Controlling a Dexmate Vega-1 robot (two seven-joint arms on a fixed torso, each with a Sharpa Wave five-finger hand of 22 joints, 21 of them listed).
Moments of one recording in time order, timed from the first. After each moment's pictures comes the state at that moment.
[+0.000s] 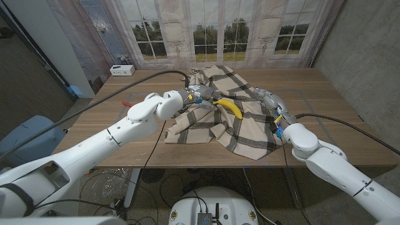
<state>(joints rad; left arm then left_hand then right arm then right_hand) 0.65 0.77 0.75 -2.01 0.72 0.21 -0.34 0.83 0.08 0.35 -0.09 0.18 0.39 -0.07 0.20 0.18 0.44 -0.08 0.22 0.25 0.39 -0.04 0.20 0.19 0.20 0.13 0.50 0.20 -1.22 -0.78 -0.29 -2.04 0.40 -0.14 -0.37 0.33 0.15 0.43 -0.14 0.18 0.23 0.01 0.19 0.18 0.23 0.10 0.21 0.19 0.15 0.08 0.20 0.19 0.25 0.10 0.20 0.17</state>
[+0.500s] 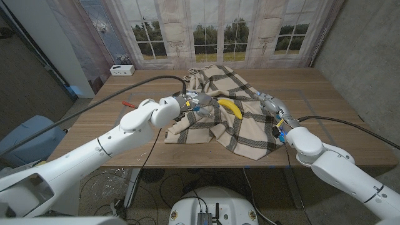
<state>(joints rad) 0.75 0.84 0.71 -2.16 0.74 0.30 -0.41 0.83 0.08 0.34 -0.10 0.18 0.40 -0.06 0.20 0.18 0.45 -0.08 0.22 0.25 0.39 -0.04 0.20 0.19 0.20 0.13 0.50 0.20 -1.29 -0.83 -0.26 -2.12 0.39 -0.20 -0.40 0.33 0.15 0.43 -0.14 0.18 0.23 0.01 0.19 0.18 0.23 0.10 0.20 0.19 0.15 0.08 0.20 0.19 0.25 0.10 0.20 0.17</state>
